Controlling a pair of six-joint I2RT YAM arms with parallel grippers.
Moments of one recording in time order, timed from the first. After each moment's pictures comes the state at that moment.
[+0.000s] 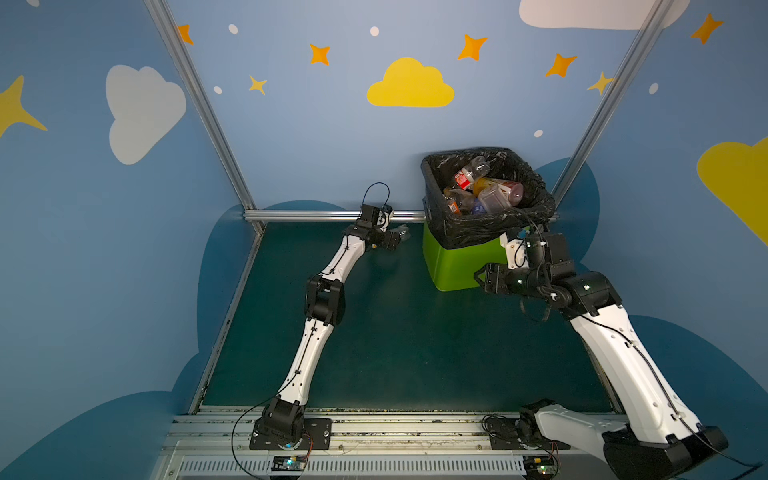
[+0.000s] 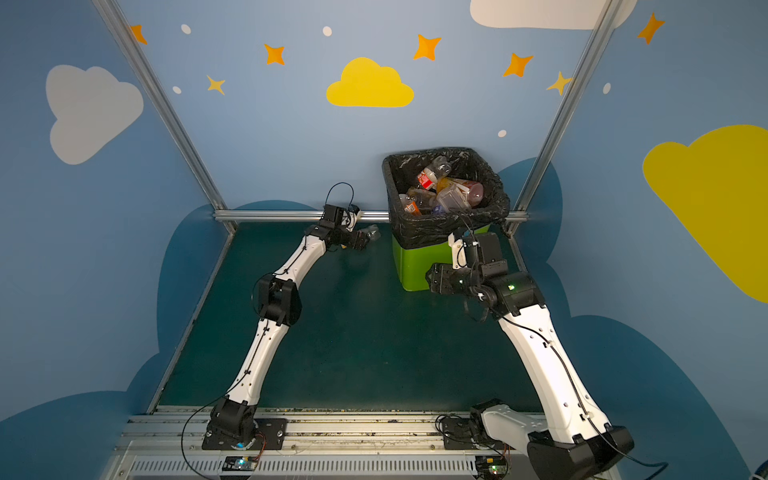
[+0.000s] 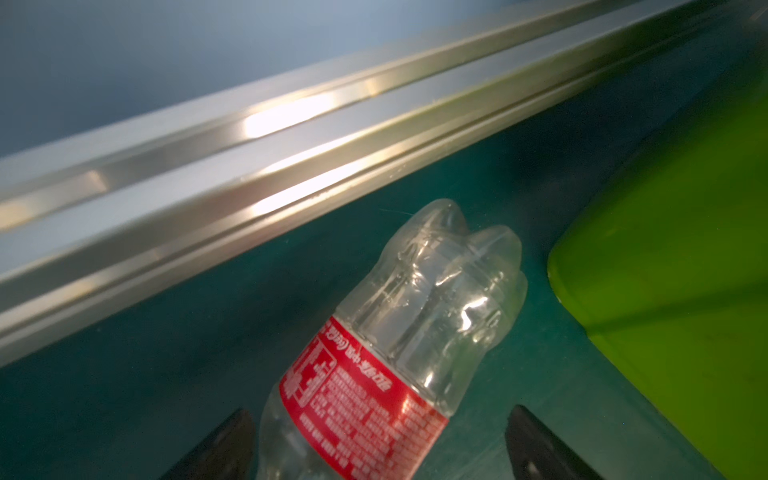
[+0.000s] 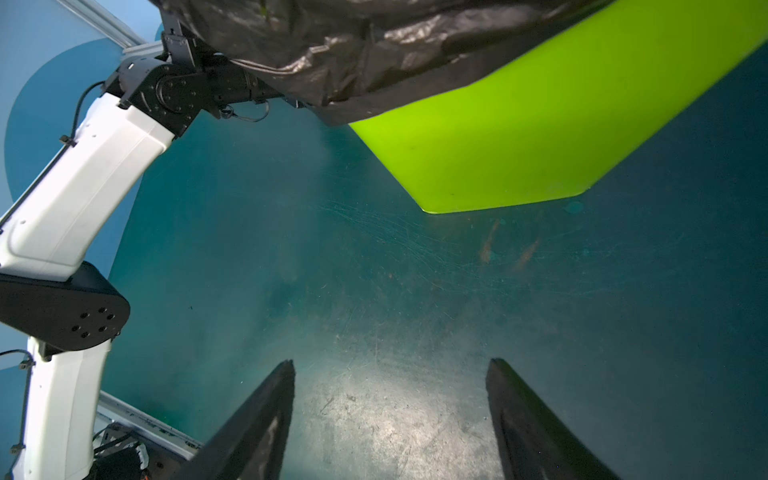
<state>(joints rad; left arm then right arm) -0.30 2.83 2.73 -0.62 0.24 0.08 0.35 1.15 1.38 -1.00 -0.13 0.32</state>
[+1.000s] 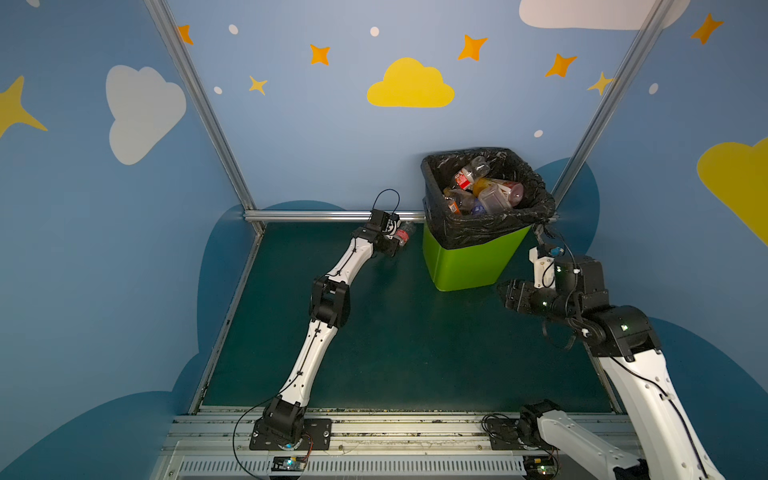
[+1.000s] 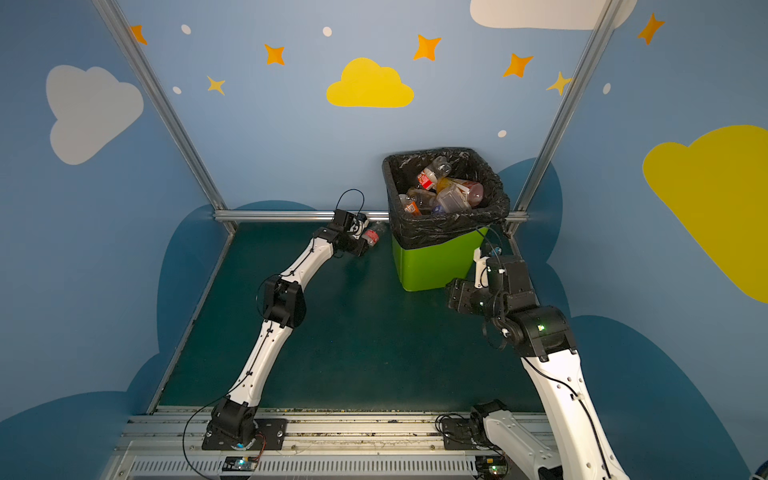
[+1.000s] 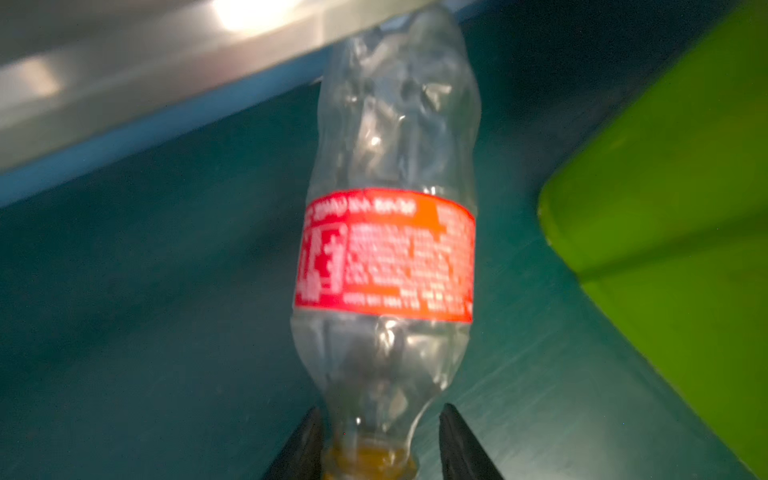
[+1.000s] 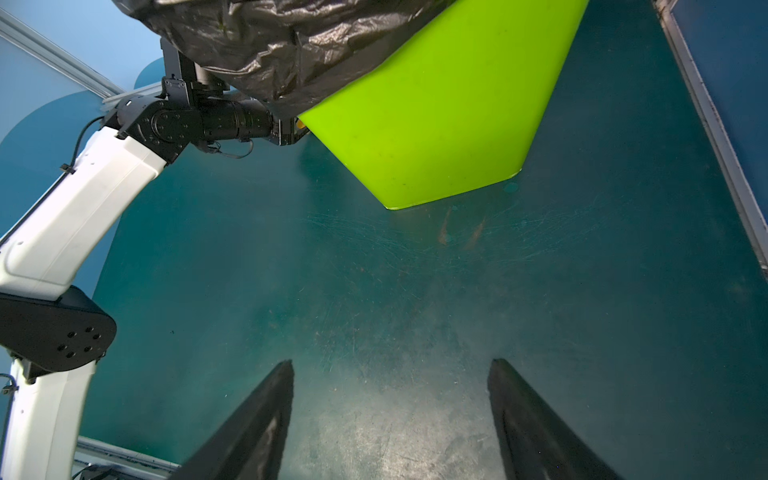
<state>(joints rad) -0.35 2.83 2.72 -0.74 0.16 0.06 0.30 0.93 1.31 -1.08 -0.05 0.36</state>
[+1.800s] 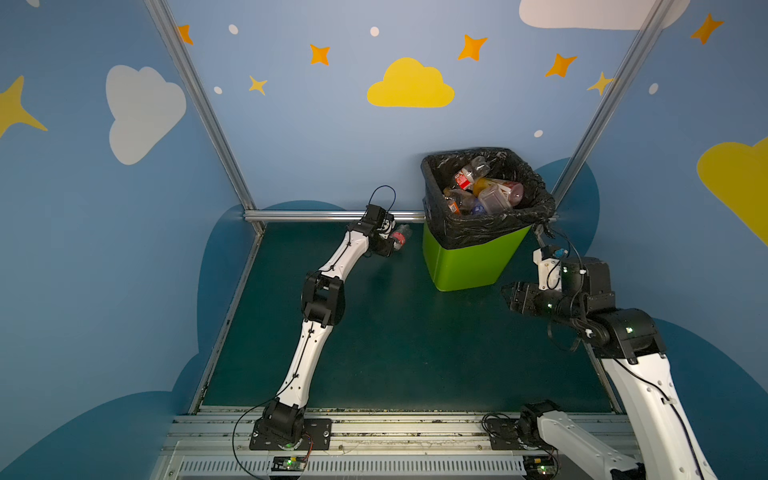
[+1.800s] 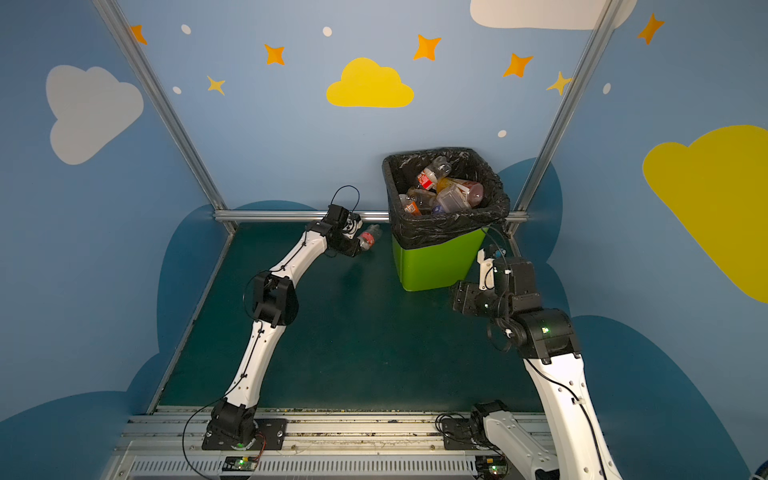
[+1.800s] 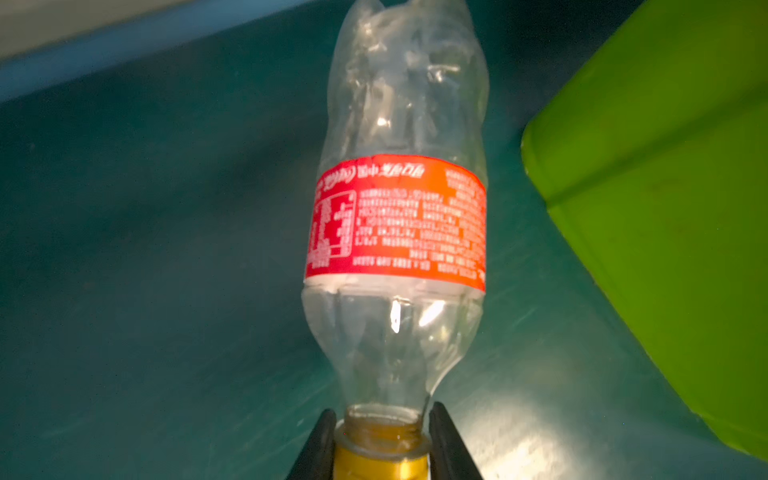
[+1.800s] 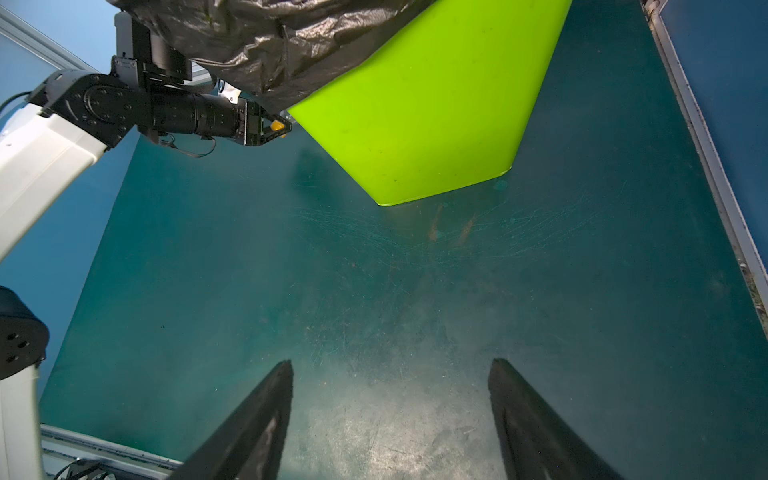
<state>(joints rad) -0.33 2.62 2.50 -0.89 0.18 0.02 0.25 0.92 1.31 -1.10 -0.10 0.30</state>
